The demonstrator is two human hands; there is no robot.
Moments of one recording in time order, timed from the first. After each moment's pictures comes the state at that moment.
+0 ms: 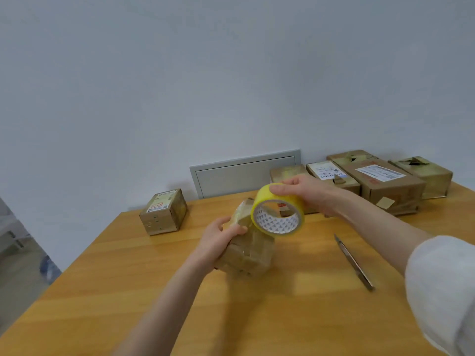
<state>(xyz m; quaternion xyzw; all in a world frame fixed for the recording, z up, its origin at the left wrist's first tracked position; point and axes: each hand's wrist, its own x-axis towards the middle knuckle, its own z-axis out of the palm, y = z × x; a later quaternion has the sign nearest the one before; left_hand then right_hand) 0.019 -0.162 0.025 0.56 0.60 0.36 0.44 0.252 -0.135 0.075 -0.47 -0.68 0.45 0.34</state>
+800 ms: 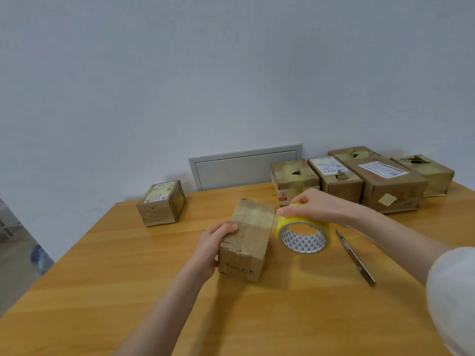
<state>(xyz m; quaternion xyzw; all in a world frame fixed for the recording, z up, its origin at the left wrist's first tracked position) -0.001 -0.157 -0.012 0.46 0.56 0.43 0.54 0.254 -0.143 0.047 -0.58 -0.72 0.32 0.22</state>
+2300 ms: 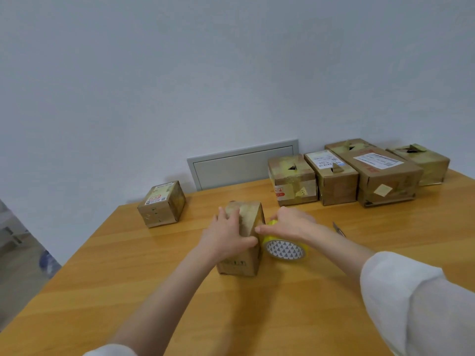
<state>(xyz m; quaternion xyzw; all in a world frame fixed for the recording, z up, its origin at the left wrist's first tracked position) 0.033 -0.163 0.021 0.76 0.65 0.04 0.06 0.202 -0.140 -0.001 -0.66 -0.71 0.18 0.13</state>
